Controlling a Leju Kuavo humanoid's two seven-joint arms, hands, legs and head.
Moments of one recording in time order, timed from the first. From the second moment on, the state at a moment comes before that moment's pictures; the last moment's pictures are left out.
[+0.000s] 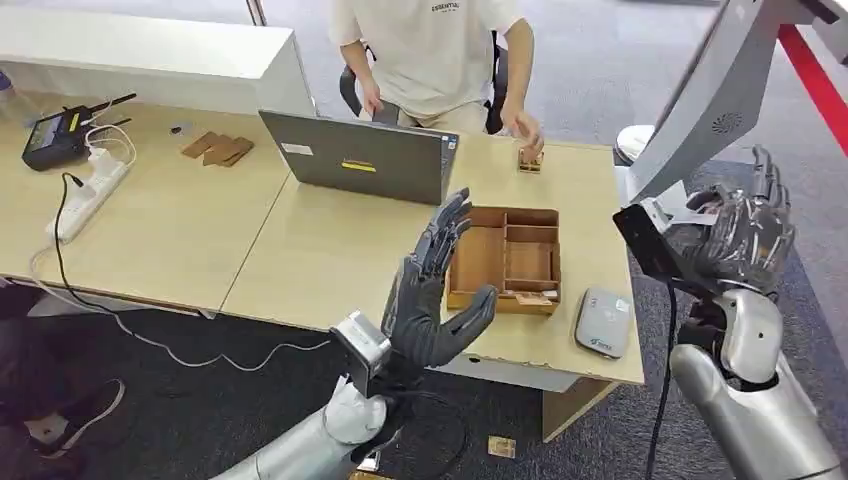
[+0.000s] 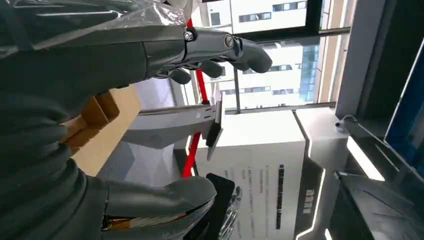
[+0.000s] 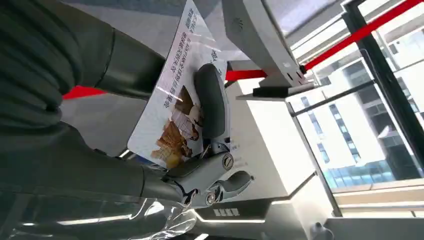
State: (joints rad) left arm -0.40 -0.13 -1.05 -1.37 0.10 0.52 -0.55; right arm -0.64 -0.42 0.57 -1.28 1.04 -0.46 0.41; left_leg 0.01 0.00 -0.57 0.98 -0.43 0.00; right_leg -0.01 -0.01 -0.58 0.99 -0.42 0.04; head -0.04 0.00
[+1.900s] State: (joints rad) left arm -0.42 -0.18 -1.04 -1.29 0.15 0.43 -0.61; right arm -1.03 -0.03 0.84 -0.57 0.95 -0.39 0.25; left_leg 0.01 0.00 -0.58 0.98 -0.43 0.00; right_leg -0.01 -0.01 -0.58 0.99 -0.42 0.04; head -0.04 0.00
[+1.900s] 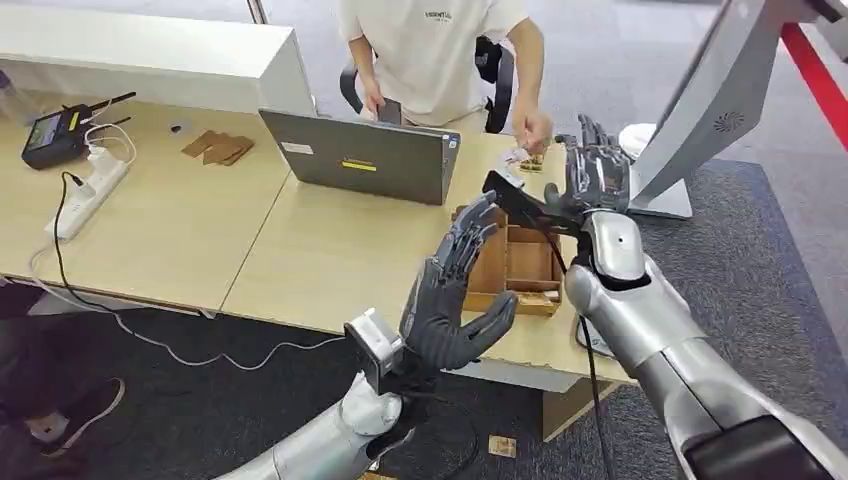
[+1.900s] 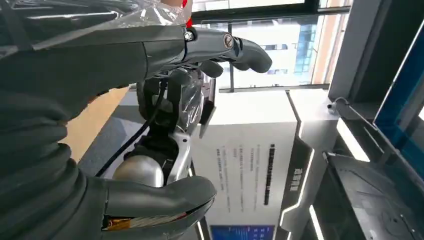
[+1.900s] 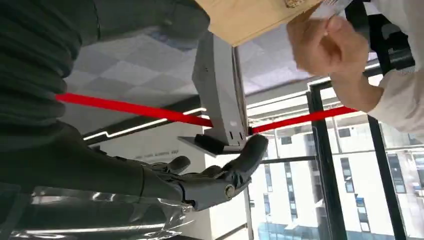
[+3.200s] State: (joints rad) left arm -0.38 -0.12 -1.00 -1.38 0.07 0.58 -0.50; right arm -0.52 -0.26 0.71 -1.23 0.36 -0.64 0.11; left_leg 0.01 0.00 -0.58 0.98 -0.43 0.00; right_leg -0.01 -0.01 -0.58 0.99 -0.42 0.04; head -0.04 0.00
